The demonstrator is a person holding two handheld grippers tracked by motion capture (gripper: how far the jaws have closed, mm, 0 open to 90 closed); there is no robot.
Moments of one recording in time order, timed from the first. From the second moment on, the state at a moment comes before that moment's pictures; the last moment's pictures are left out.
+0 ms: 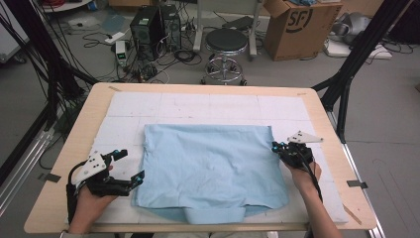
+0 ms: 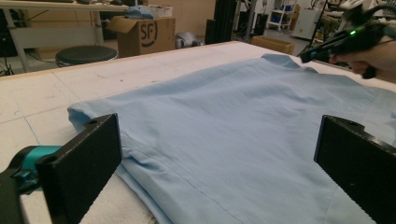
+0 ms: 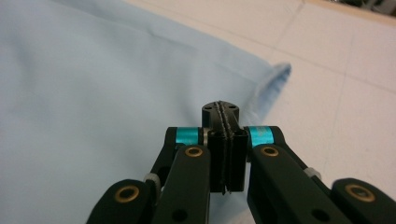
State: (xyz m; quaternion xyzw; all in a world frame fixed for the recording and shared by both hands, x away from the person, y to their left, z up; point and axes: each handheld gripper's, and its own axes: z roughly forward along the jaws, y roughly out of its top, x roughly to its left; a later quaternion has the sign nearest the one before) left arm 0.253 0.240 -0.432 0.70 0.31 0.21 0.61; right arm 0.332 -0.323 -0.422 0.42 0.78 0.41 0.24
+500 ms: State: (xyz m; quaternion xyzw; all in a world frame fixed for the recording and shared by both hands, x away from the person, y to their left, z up) left arm 0.253 0.239 -0.431 0.69 0.31 0.21 0.61; right arm 0.247 -0.188 -0.400 0.20 0.84 0.50 0.08
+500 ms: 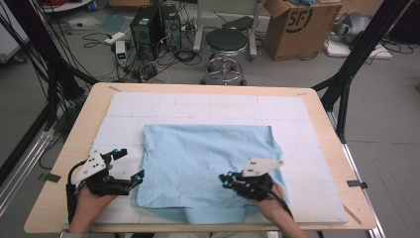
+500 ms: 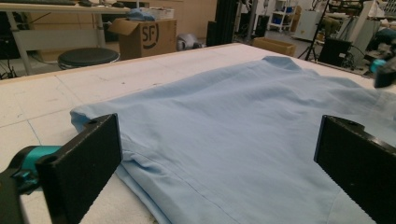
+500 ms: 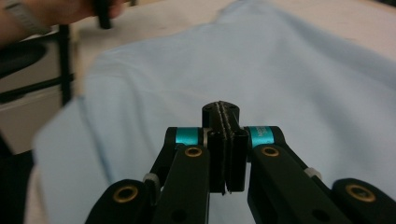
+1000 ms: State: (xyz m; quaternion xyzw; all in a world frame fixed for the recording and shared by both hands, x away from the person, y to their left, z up) left arm 0.248 0.245 -0.430 0.69 0.32 0.22 0.61; right arm 0.226 -0.111 -0.427 0.12 0.89 0.45 0.03
